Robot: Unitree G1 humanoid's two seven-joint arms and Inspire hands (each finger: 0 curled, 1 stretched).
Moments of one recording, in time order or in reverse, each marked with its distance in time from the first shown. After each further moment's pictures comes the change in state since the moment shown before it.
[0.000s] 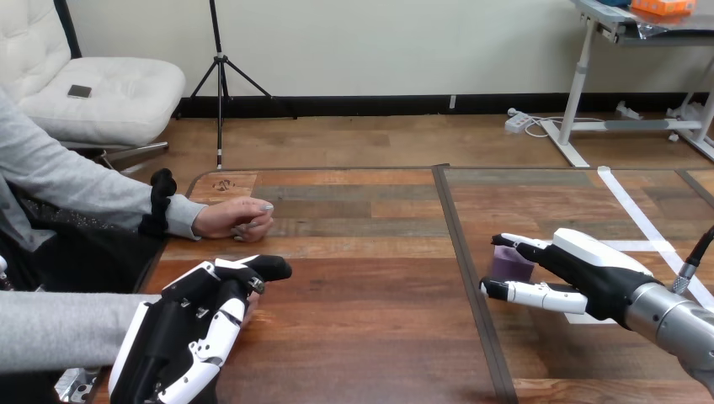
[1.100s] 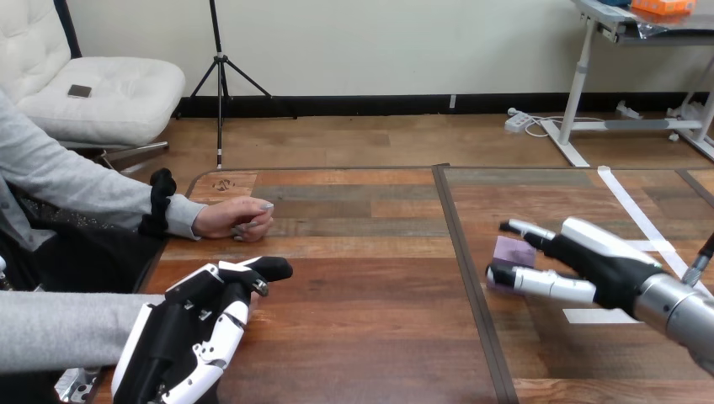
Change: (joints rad) left arm 0.000 0.000 -0.001 0.012 0.020 -0.004 -0.005; right arm 0.014 -0.002 -0.063 -0.076 0.044 0.051 0.045
